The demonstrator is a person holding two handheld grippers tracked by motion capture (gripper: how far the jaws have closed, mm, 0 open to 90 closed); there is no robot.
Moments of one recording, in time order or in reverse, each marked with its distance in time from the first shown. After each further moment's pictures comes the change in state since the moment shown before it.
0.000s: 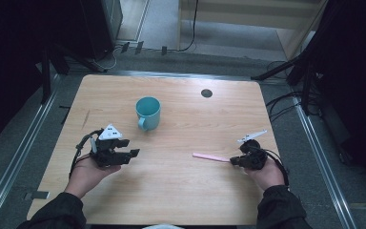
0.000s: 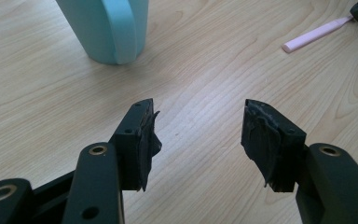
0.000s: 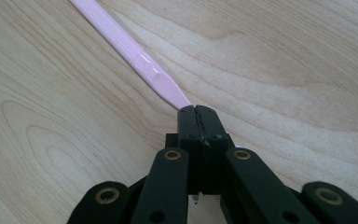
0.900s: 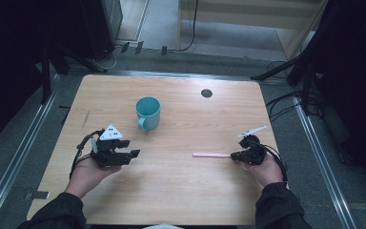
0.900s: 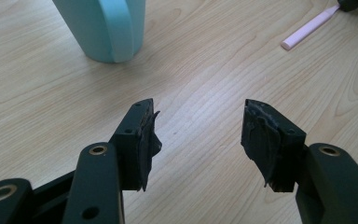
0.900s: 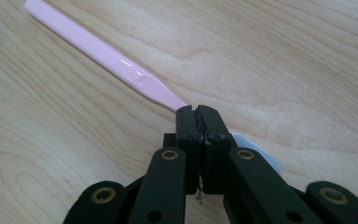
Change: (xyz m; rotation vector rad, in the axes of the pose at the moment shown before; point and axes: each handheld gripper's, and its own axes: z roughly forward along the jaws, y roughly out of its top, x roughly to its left) left arm -0.002 0.000 0.002 0.005 -0.007 0.001; right arm -0.012 0.012 0.005 -0.002 -0.039 0.032
